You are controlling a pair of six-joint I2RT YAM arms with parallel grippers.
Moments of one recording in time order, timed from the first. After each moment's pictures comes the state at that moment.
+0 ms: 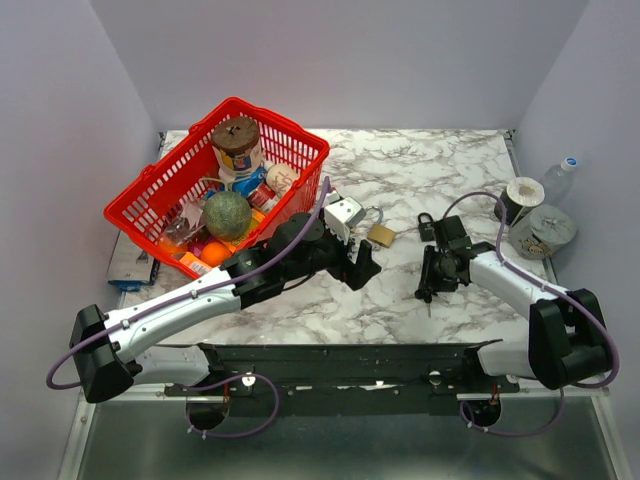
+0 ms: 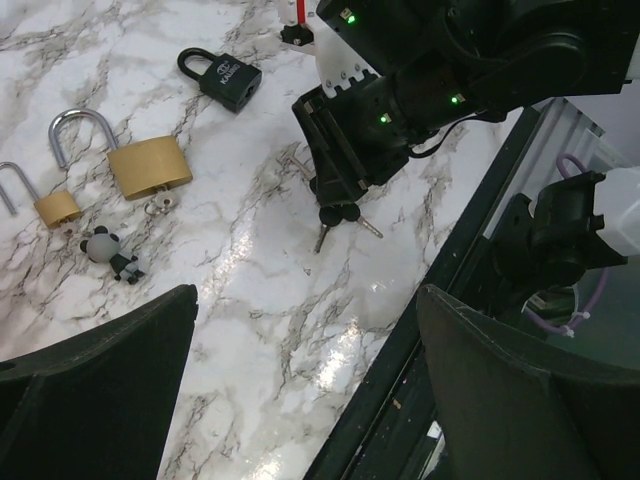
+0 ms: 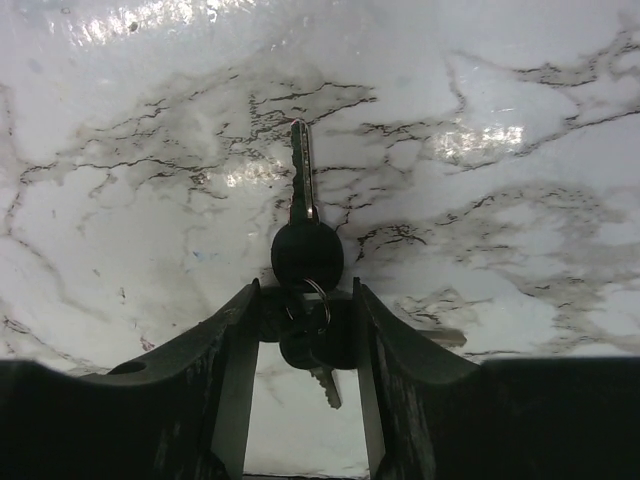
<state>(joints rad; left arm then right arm) -1.02 1.18 1.02 -0.17 0.04 -0.29 0.28 1.31 0.65 -0.53 0.05 0.44</state>
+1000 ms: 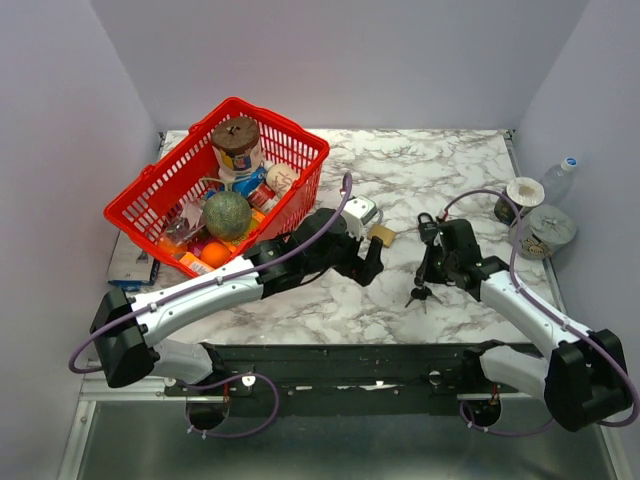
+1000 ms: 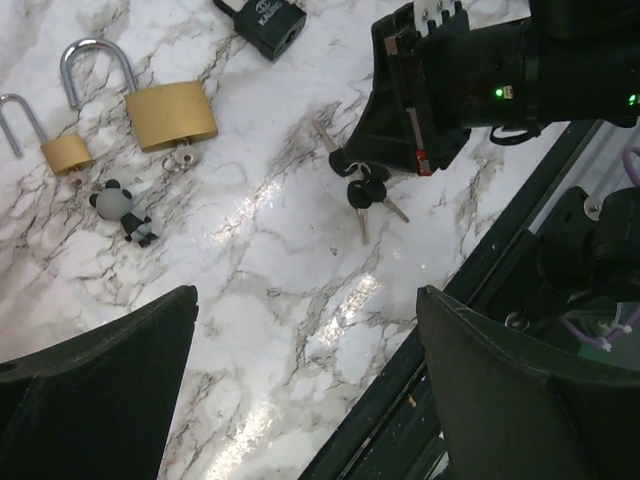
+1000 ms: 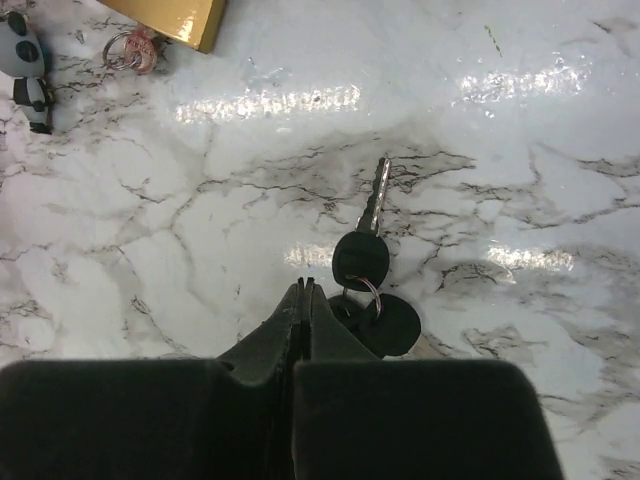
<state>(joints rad) -1.02 1.31 1.10 -0.25 -0.02 -0.35 0.33 1.10 0.59 -0.38 0.00 0.42</state>
